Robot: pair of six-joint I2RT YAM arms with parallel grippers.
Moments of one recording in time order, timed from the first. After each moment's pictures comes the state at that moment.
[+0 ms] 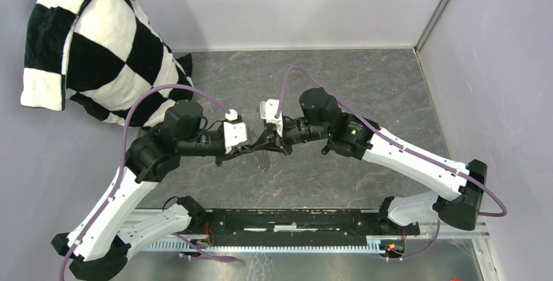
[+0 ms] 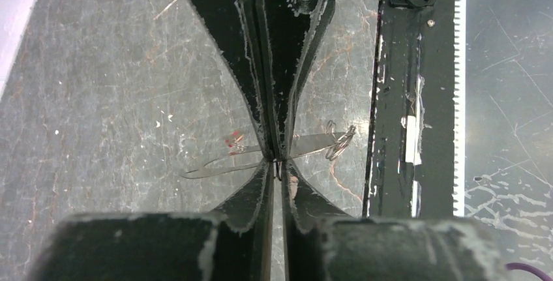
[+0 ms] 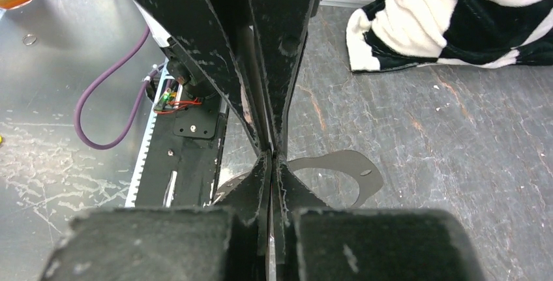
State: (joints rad) left arm -0.68 0.84 1.20 -0.92 0.58 0.53; right arm 1.02 1.34 1.32 -0.32 -0.57 -0.26
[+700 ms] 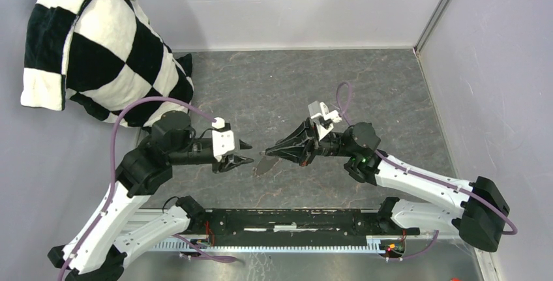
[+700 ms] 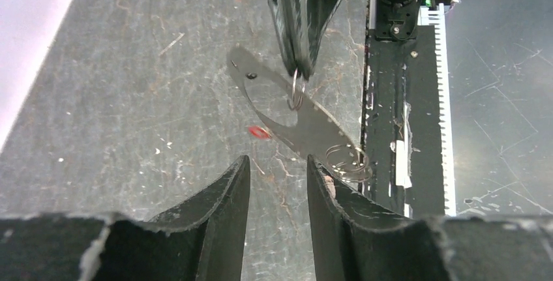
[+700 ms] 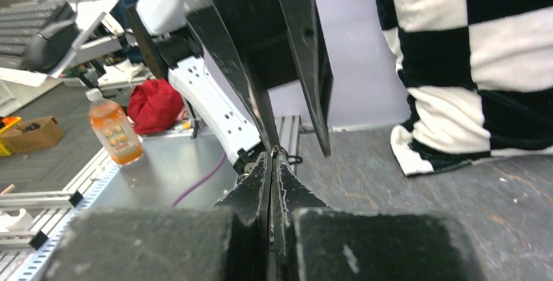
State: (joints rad) left arm -0.68 0.73 1.14 -0.81 0.63 0.47; right arm 0.95 1.10 0.70 0.74 -0.65 0.37
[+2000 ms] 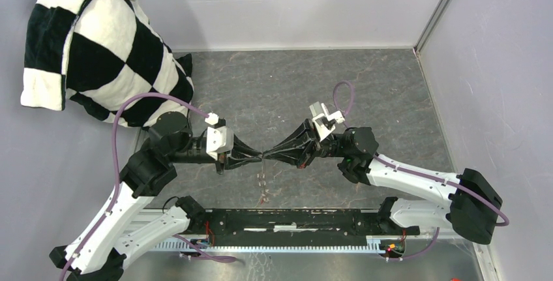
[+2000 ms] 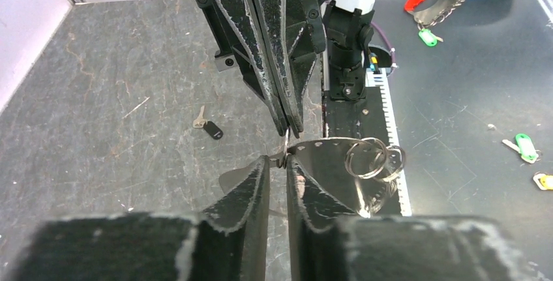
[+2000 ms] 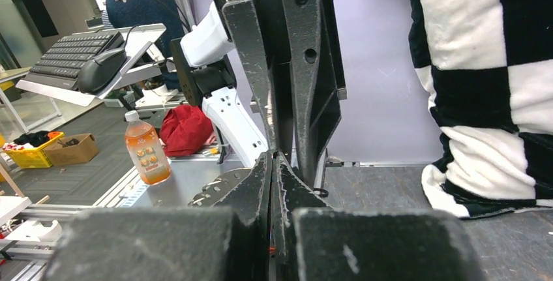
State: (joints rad) left arm -0.68 0.71 1.04 -0.56 0.81 0.26; right arm 0.98 1.17 0.67 1.05 -0.67 0.52
